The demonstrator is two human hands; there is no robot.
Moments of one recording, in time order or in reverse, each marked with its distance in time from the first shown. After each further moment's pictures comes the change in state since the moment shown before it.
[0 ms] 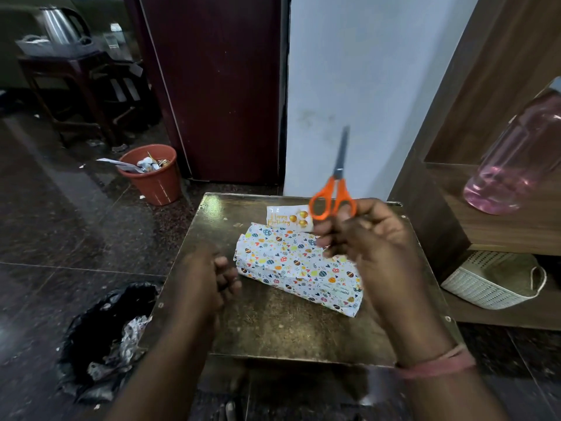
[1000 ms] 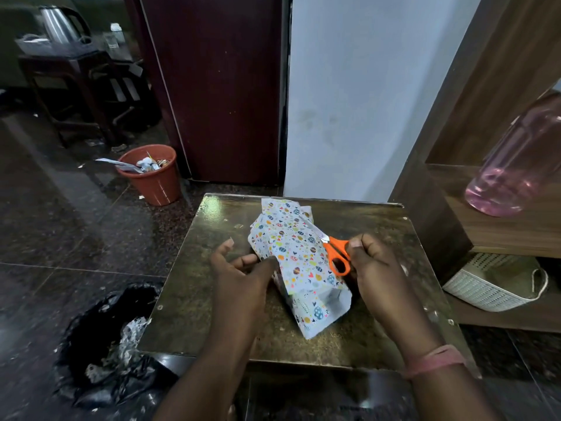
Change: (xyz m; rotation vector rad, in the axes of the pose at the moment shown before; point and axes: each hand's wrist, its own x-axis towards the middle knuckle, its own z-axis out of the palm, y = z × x) left_hand -0.025 -0.026 0.033 0.046 -0.102 0.209; right_hand 0.012 0.055 -0.034 -0.471 0.051 0.192
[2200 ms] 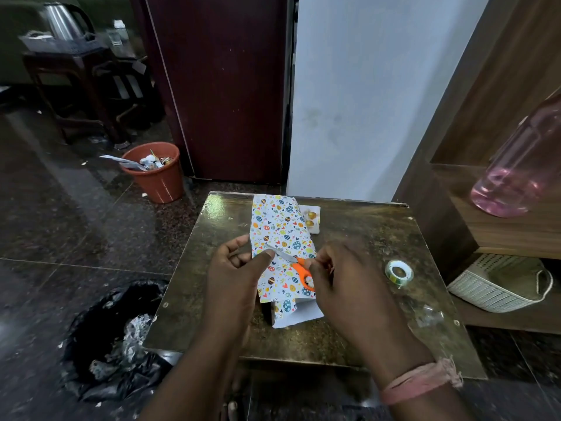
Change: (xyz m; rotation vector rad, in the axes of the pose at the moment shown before) left_hand 0.007 0.010 -0.017 -0.004 -0.063 -0.007; right_hand -0.034 -0.023 0.030 -0.703 -0.013 -0.366
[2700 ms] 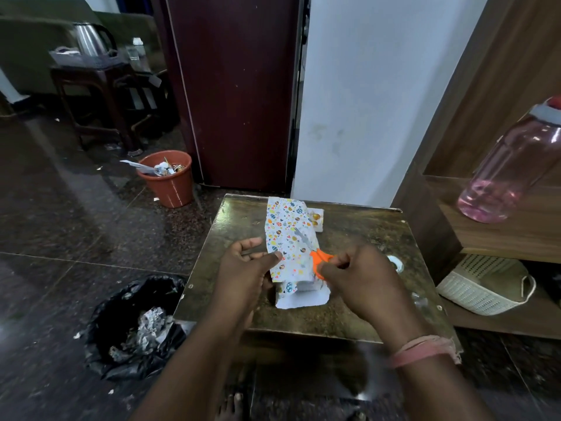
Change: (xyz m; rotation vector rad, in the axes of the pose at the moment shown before) left_hand -0.022 0.017 -0.018 -0.008 -0.091 -0.077; right_hand -0.015 -0.021 -0.032 0.114 -0.137 0.313
